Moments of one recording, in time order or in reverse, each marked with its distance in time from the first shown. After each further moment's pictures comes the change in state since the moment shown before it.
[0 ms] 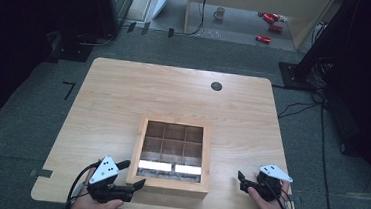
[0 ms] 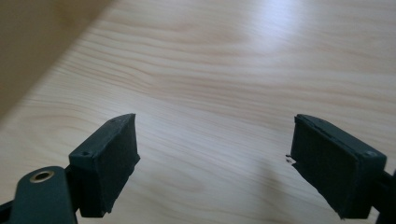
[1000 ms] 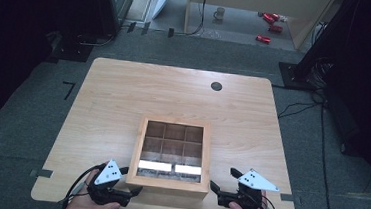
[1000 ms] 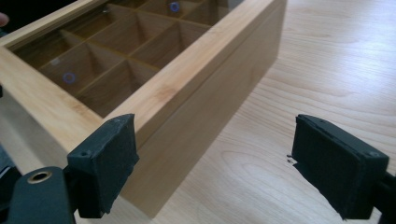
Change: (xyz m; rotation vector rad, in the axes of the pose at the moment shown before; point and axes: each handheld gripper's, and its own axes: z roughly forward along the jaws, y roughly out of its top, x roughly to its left) left arm 0.010 -0.015 0.007 0.133 -0.049 0.086; right arm 0.072 0.016 -0.036 -0.119 0.339 -0.088
